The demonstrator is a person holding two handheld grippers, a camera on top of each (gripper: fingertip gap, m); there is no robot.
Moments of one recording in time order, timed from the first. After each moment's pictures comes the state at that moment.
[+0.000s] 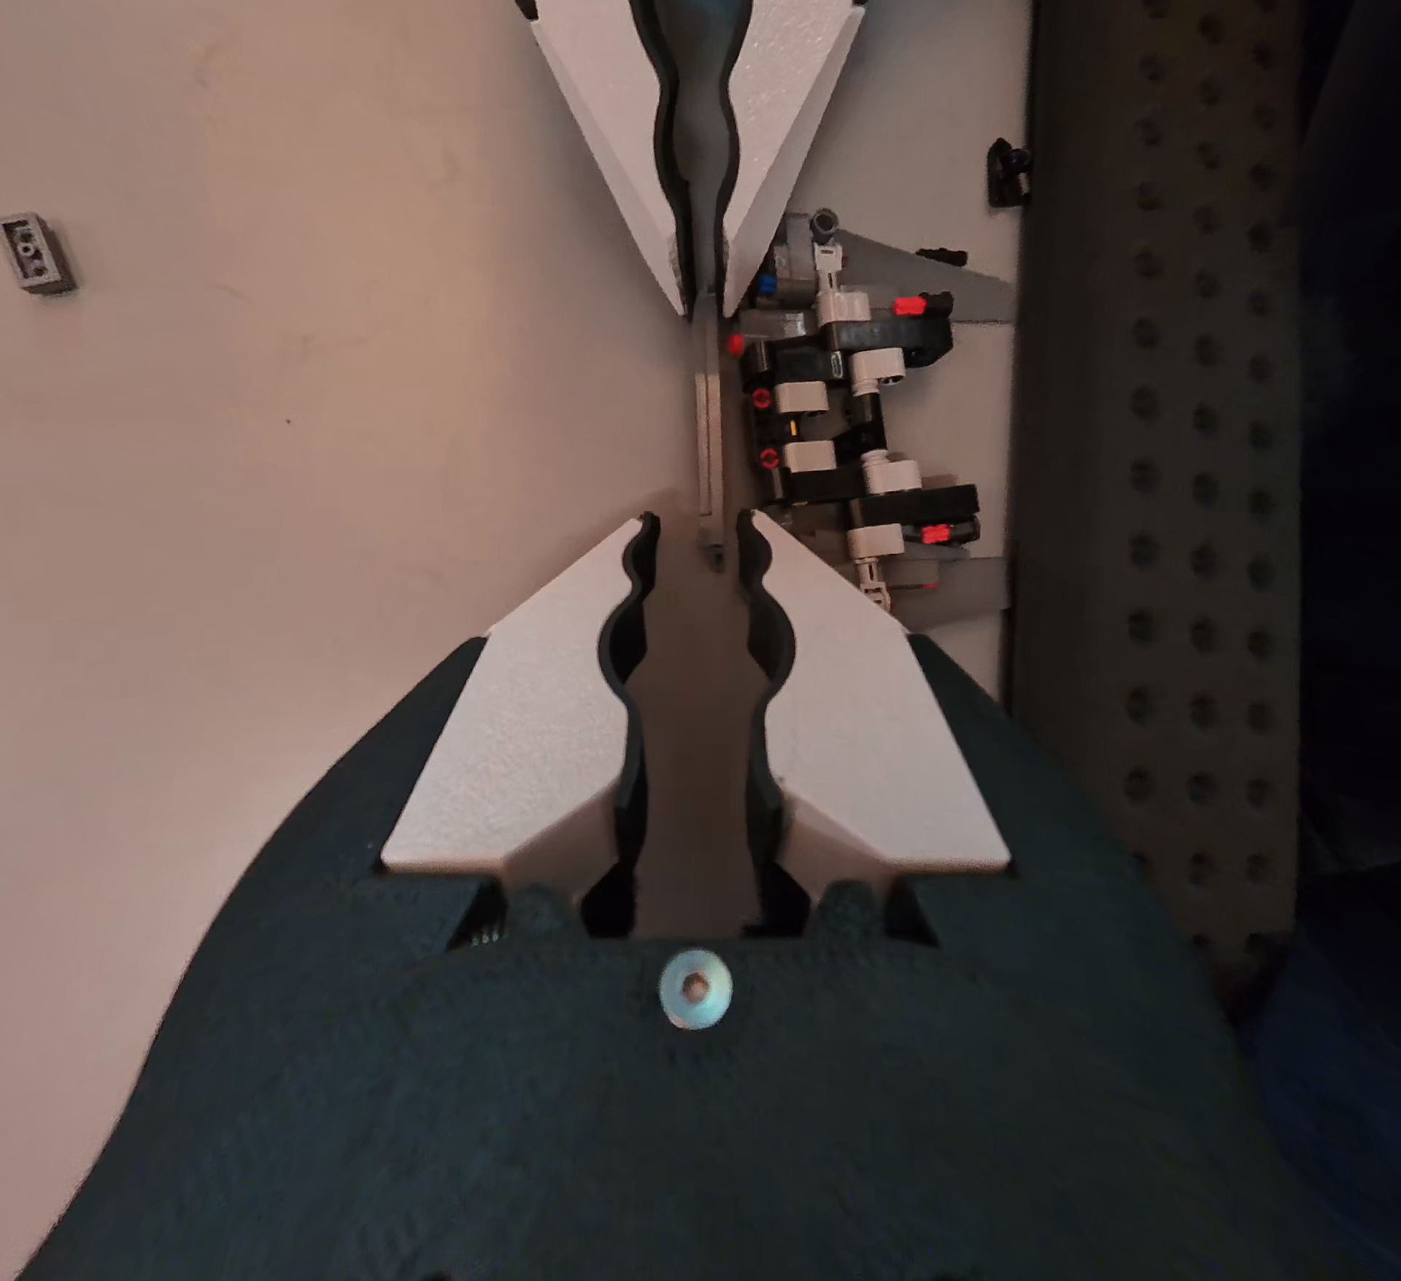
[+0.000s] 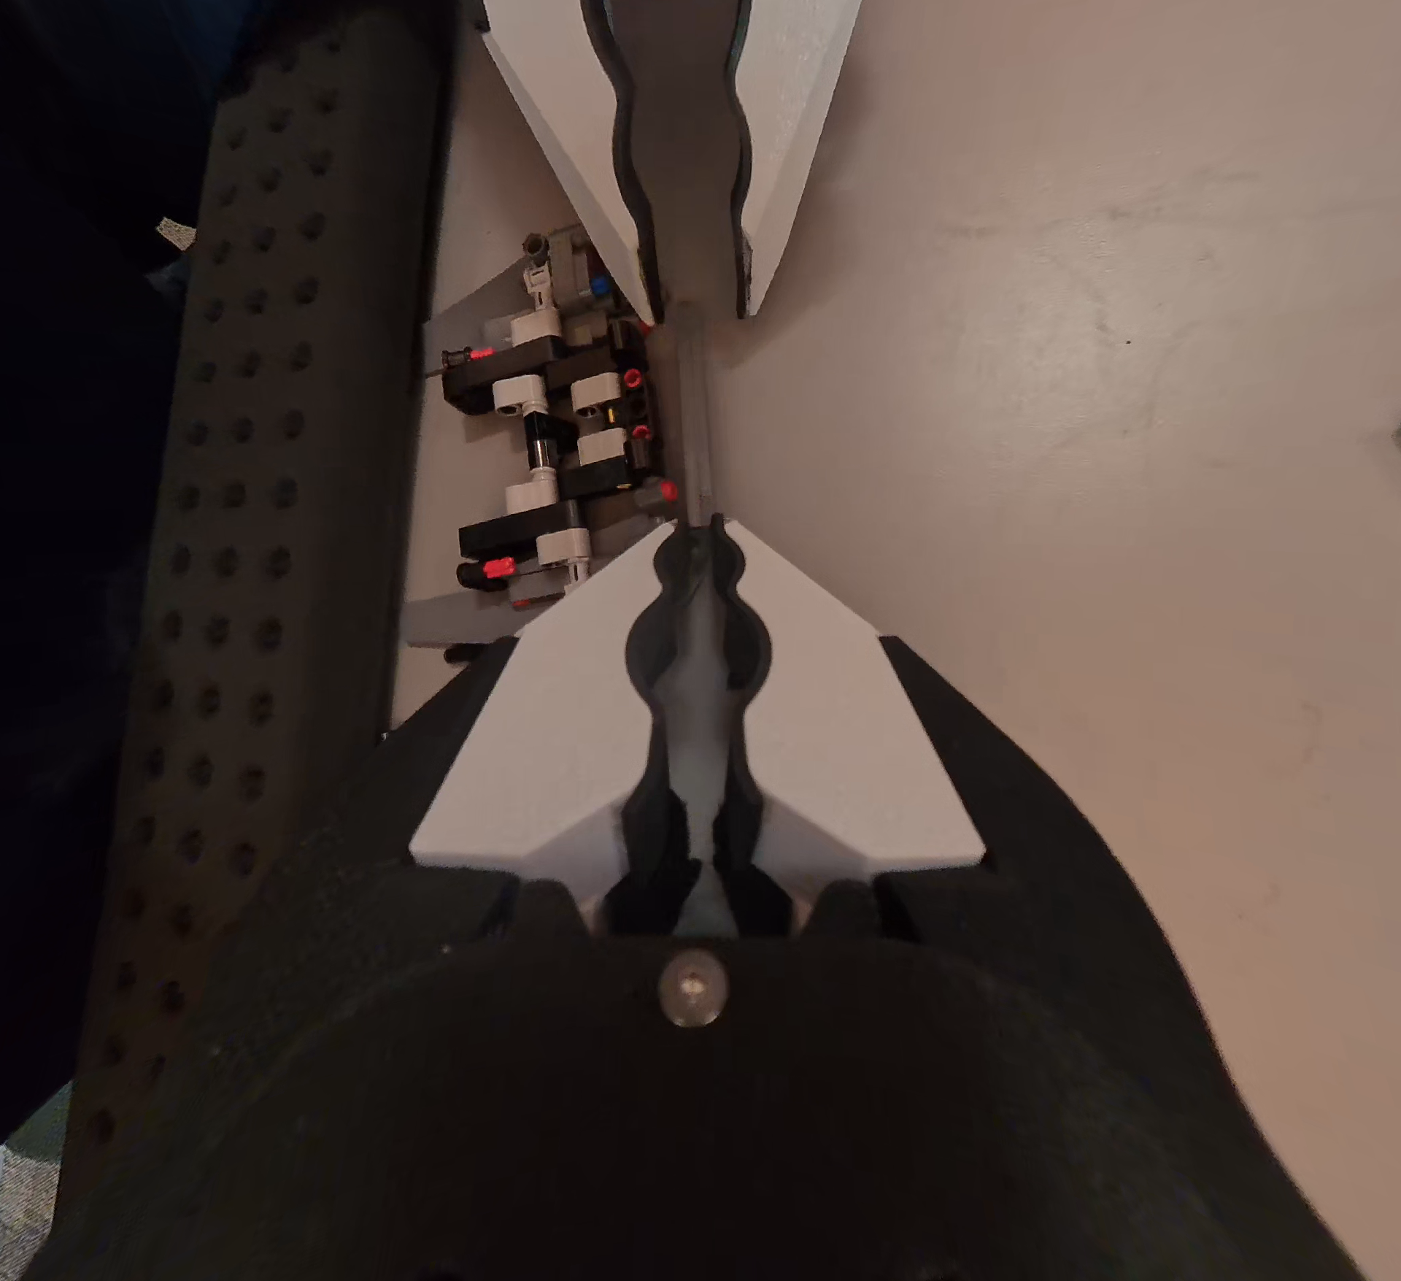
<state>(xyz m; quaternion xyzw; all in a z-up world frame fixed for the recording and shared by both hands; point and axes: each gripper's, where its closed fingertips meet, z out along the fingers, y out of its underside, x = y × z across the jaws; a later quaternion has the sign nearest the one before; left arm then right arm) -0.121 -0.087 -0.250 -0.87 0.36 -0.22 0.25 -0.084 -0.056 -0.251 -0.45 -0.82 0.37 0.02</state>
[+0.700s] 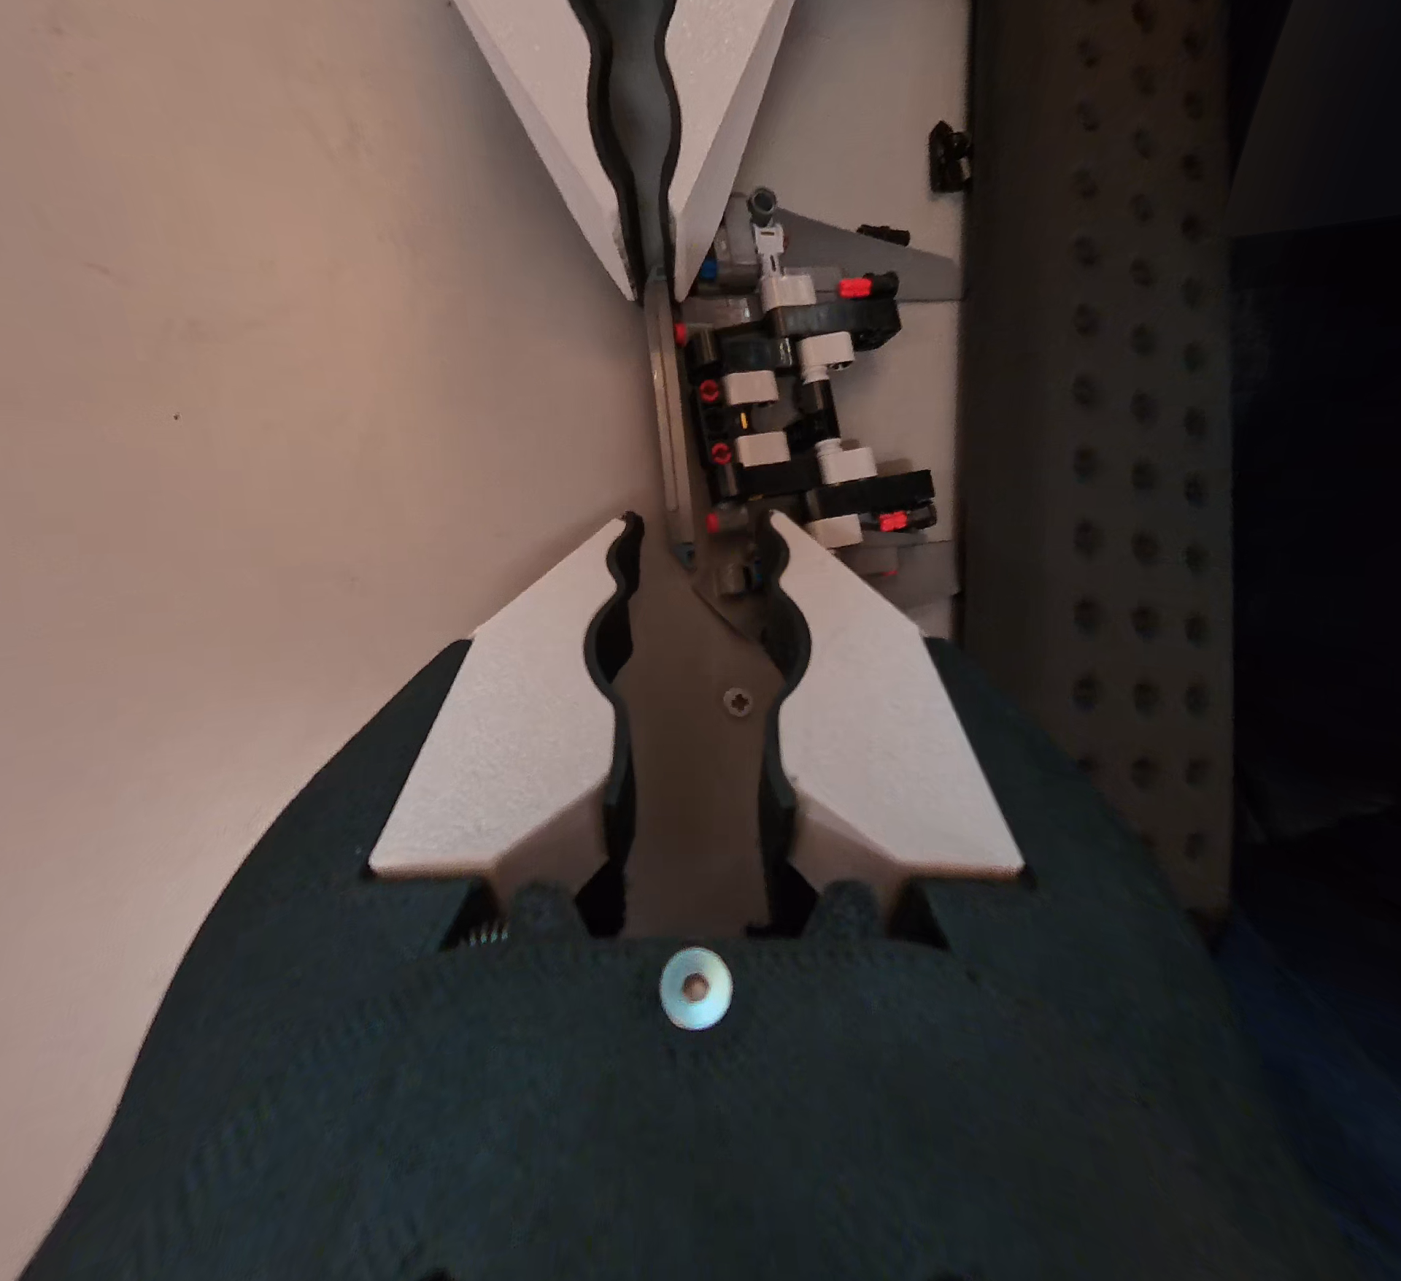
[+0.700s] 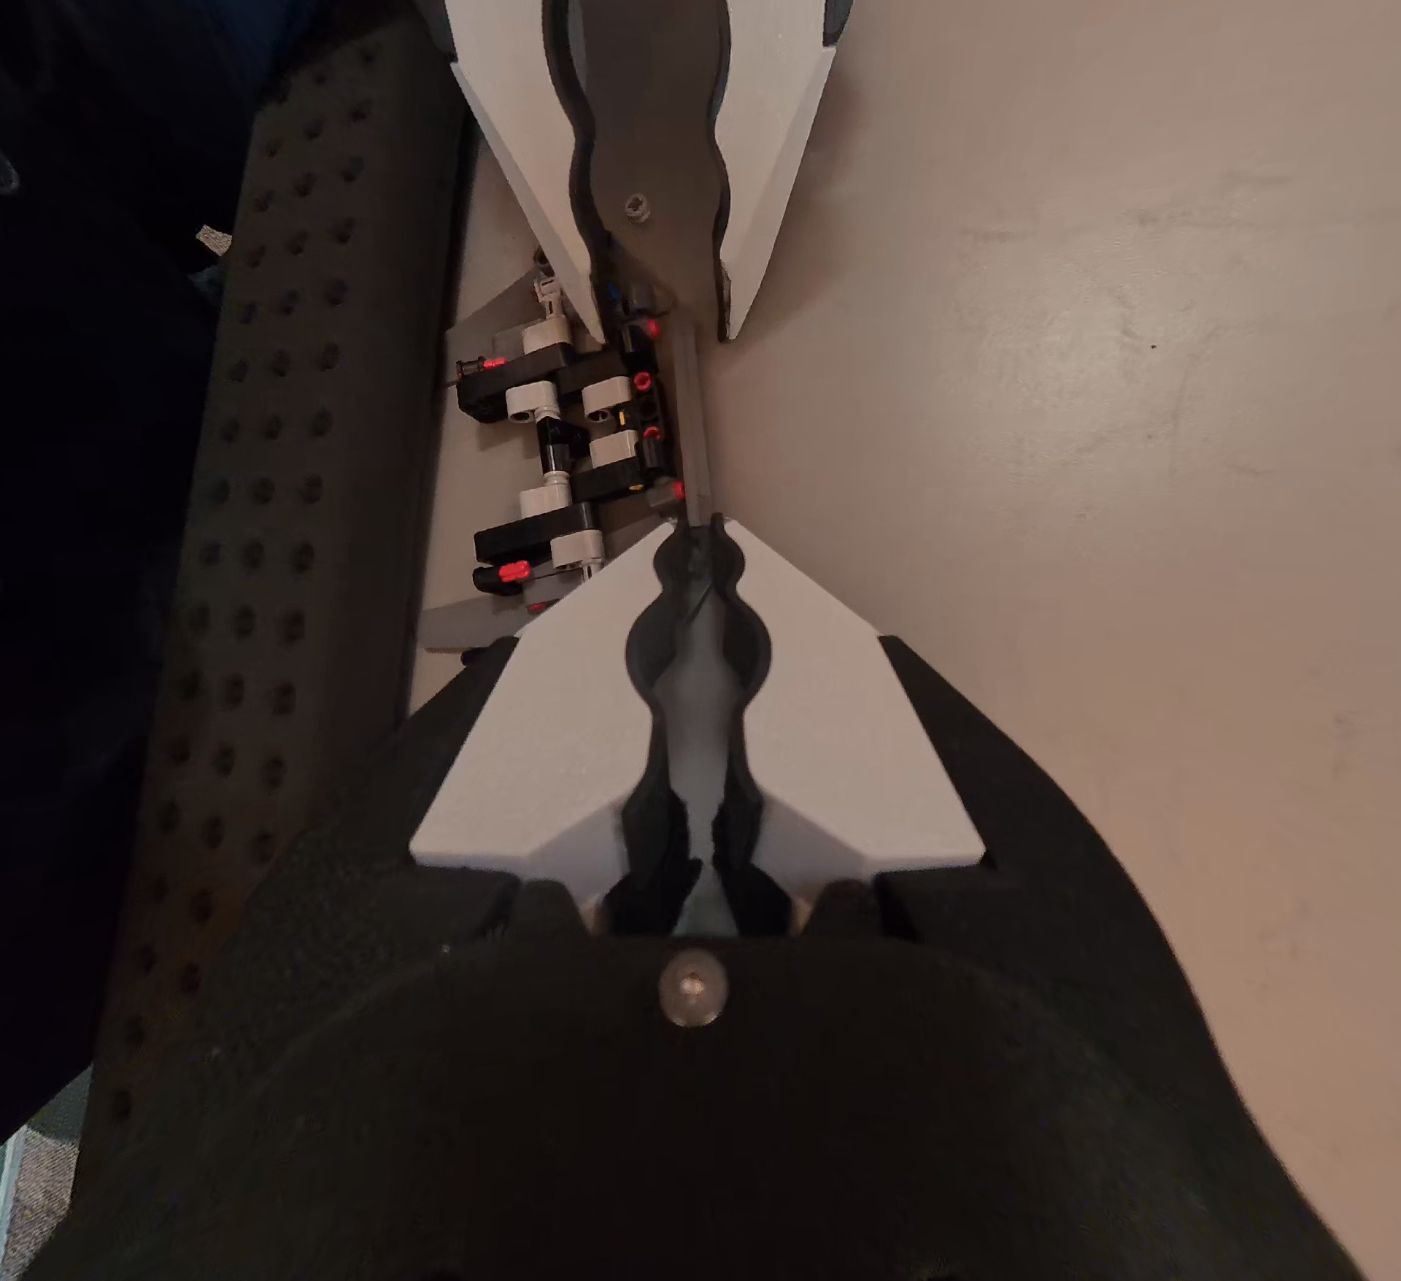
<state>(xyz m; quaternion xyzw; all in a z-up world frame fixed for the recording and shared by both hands) -0.110 -0.099 -0.253 -0.87 0.36 -0.25 0.23 -0.082 -0.059 -0.249 -0.44 -0.81 0.38 0.00</state>
